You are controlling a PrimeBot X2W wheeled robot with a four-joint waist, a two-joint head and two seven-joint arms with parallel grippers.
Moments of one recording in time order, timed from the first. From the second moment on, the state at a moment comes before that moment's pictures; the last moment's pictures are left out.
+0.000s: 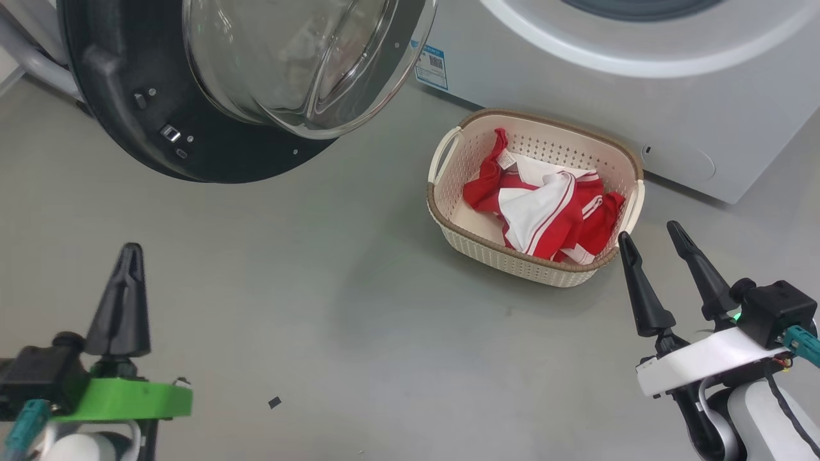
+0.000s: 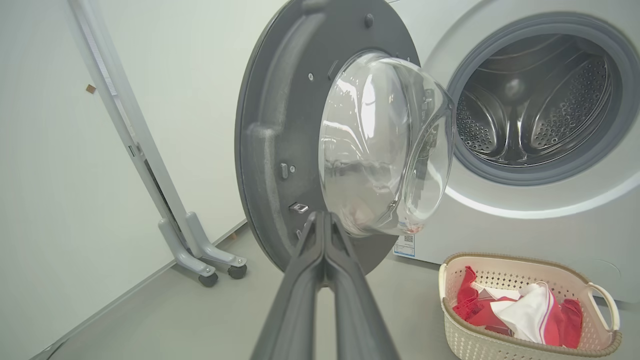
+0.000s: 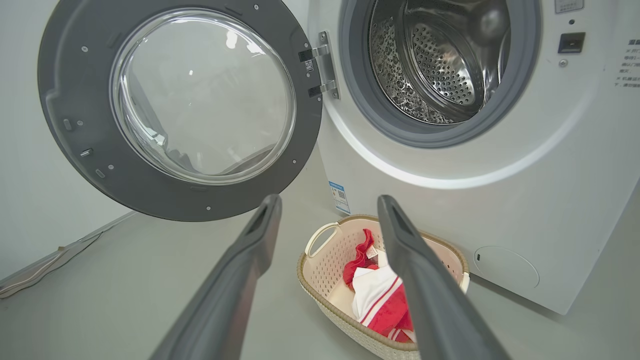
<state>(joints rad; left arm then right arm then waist) -0.03 0.12 -0.06 -0.02 -0.32 -0.01 -0.25 -0.06 -0.29 0.29 -0.01 0.51 0.09 -0.19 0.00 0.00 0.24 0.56</state>
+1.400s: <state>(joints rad) -0.73 0.28 0.89 0.48 -1.37 0.13 0.18 -0.14 -0.35 0.30 -0.08 0.50 0.10 -0.14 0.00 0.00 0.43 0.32</state>
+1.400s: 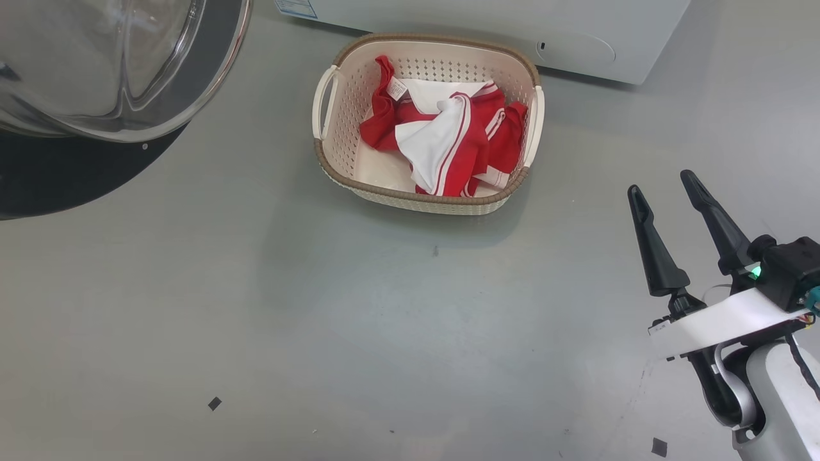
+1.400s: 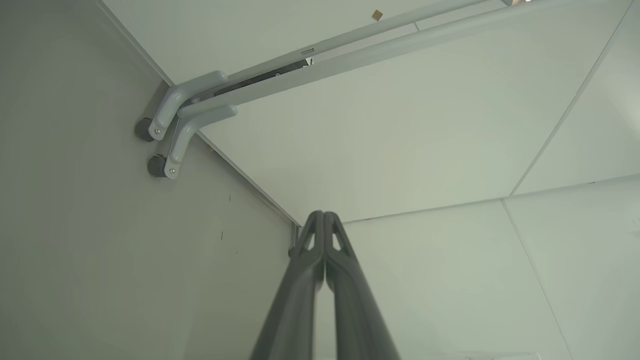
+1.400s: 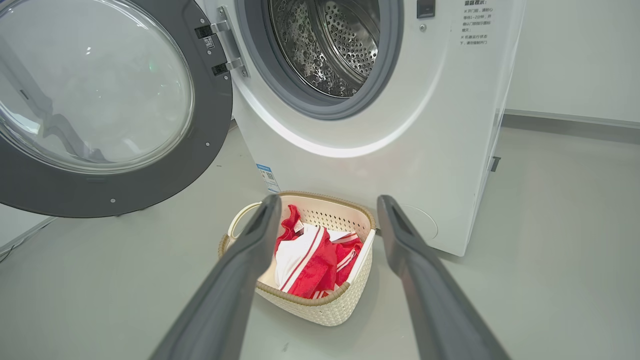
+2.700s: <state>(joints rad) -0.92 0.36 0.83 0.90 -1.40 0.13 0.47 -0.16 -0.34 0.29 -0.06 0.50 0.10 -0.16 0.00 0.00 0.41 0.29</state>
